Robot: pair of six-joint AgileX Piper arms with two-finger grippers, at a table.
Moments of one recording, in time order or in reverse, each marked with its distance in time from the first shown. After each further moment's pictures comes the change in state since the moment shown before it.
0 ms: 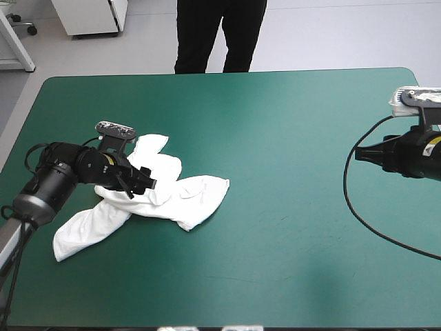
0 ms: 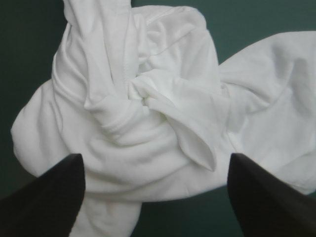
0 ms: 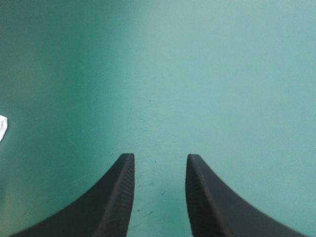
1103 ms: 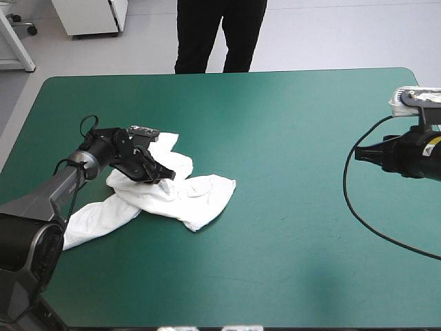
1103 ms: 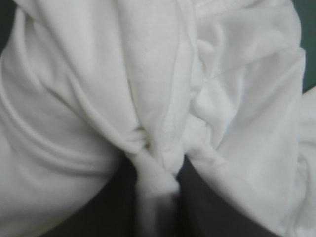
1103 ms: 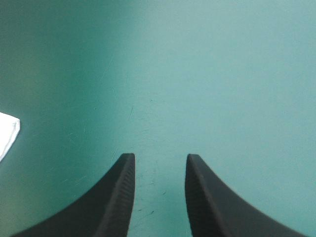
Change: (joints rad) left arm 0.032 0.419 -0.127 -0.199 -0.085 0.152; right arm 0.000 0.000 0.000 0.002 0.000 0.004
